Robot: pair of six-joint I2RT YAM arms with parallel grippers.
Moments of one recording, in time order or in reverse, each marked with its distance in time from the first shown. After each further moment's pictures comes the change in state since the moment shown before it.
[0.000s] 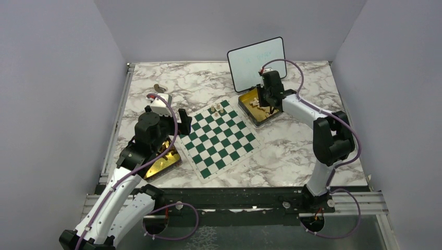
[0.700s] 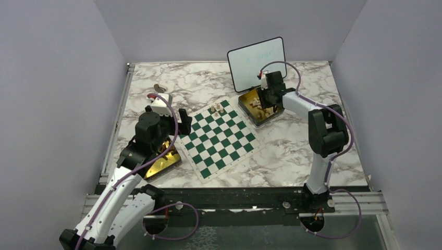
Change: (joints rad) left arm 0.000 0.003 0.000 0.000 0.000 0.000; right arm -0.089 0.116 0.047 -0.005 -0.167 -0.199
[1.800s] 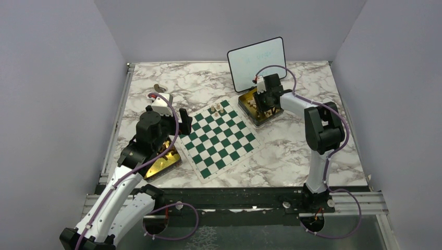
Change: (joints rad) left arm 0.000 0.014 0.000 0.000 0.000 0.000; right arm 0.000 0.063 0.005 -0.003 -0.142 -0.048
